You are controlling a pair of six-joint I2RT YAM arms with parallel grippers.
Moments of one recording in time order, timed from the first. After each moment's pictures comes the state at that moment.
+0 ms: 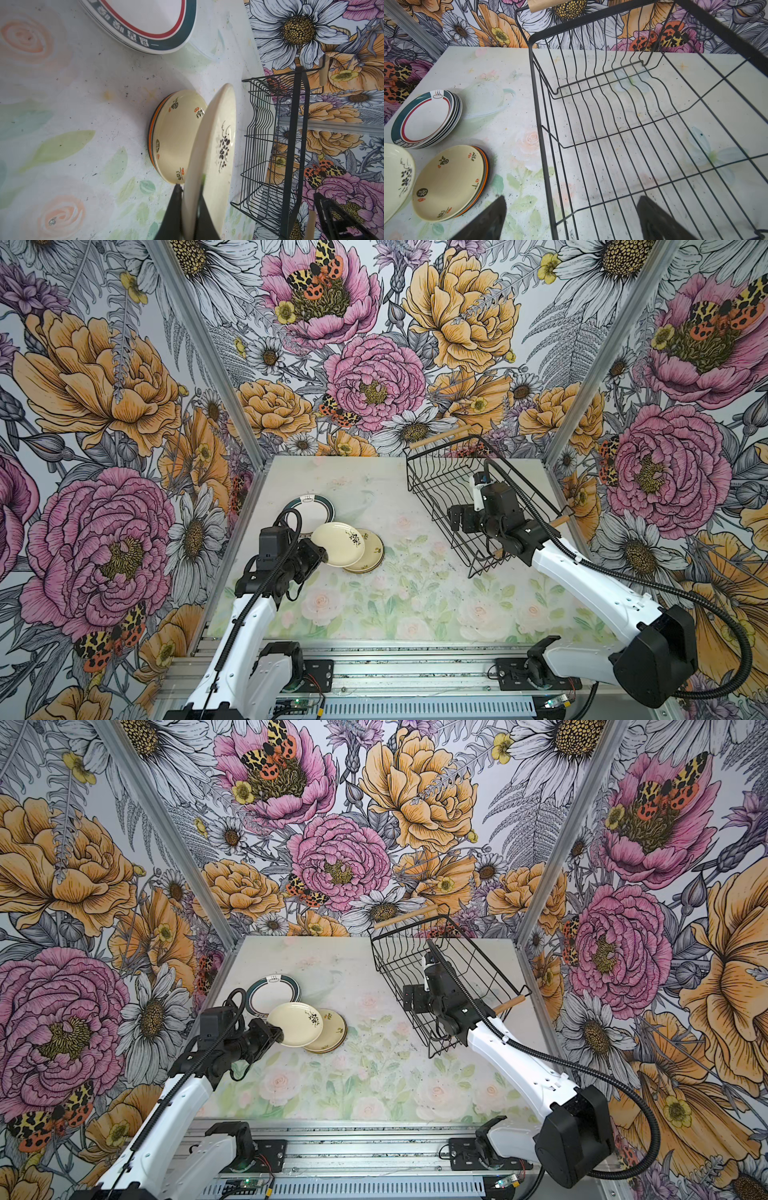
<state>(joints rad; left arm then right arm) -0.01 0.89 0.61 -0.48 0.35 -0.89 0.47 1.27 1.04 -0.44 0.11 0.28</state>
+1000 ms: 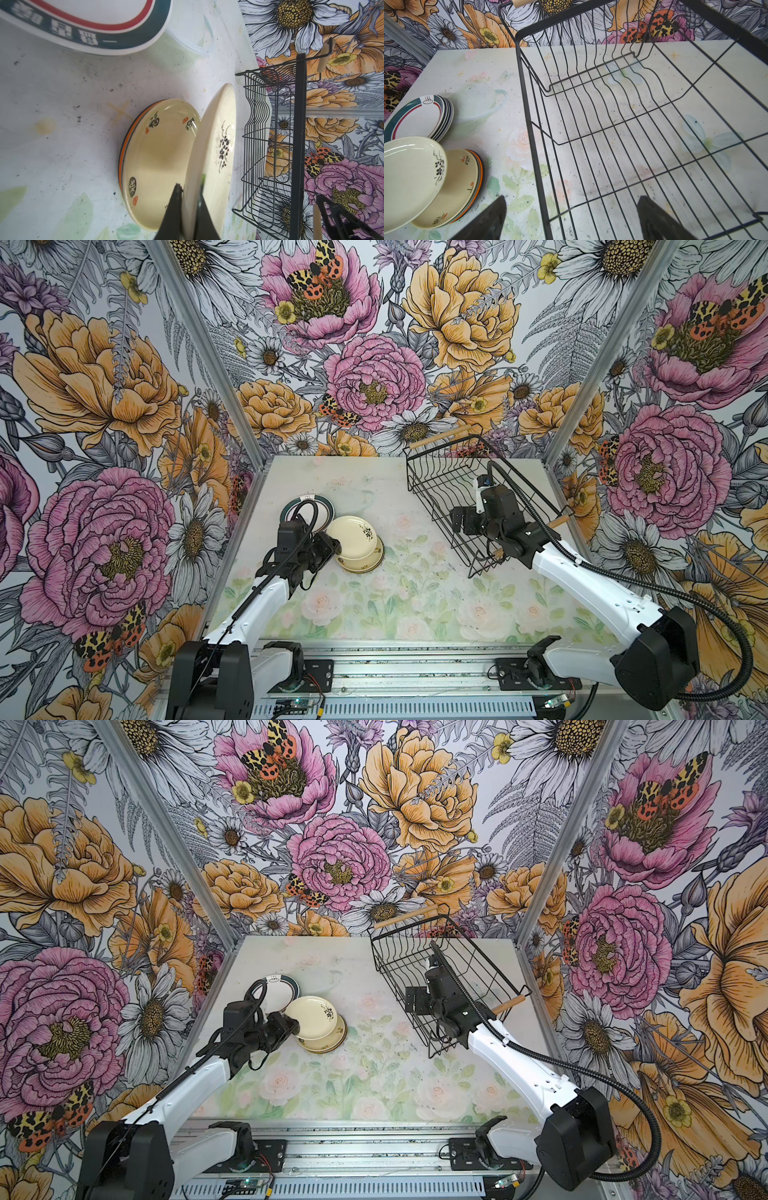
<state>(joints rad) -0.09 1.12 0.54 -0.13 0.38 -0.90 0.47 1.26 1.02 -0.45 0.14 0.33</state>
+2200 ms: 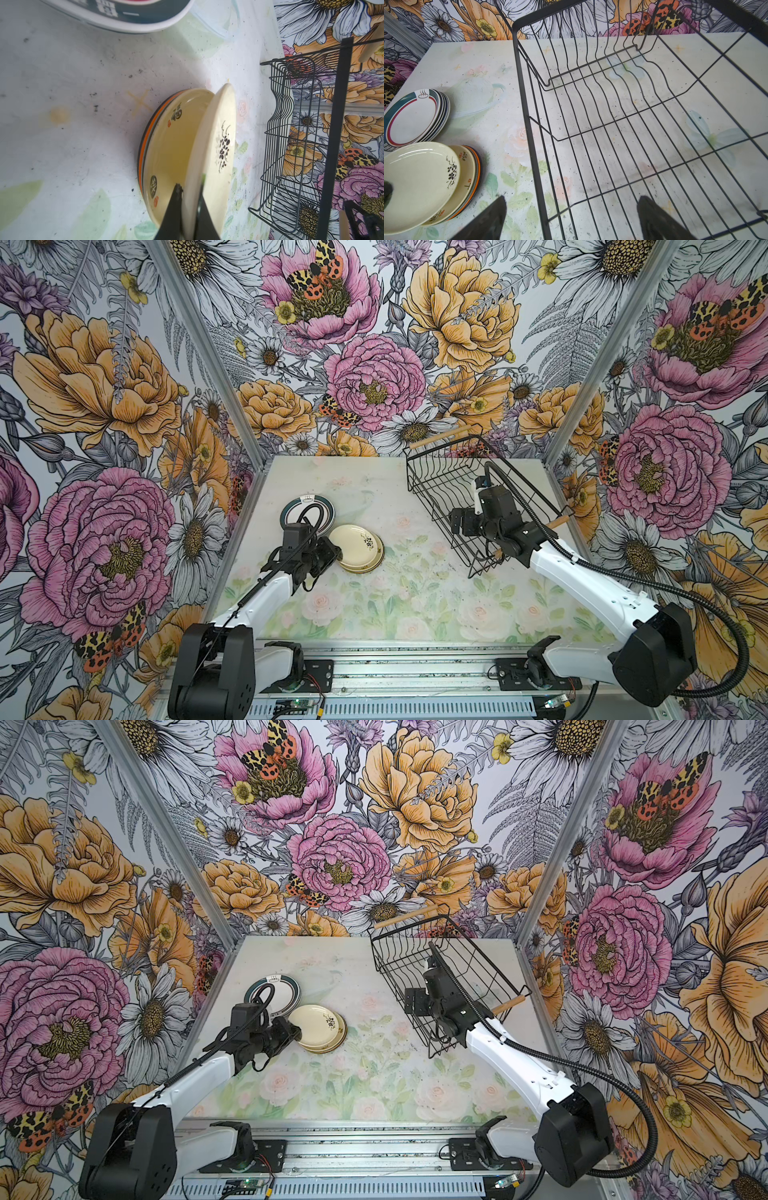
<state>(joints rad) -0.10 1.19 0.54 -0.16 0.35 -0.86 0.47 1.28 1.02 -0.45 0.13 0.33</state>
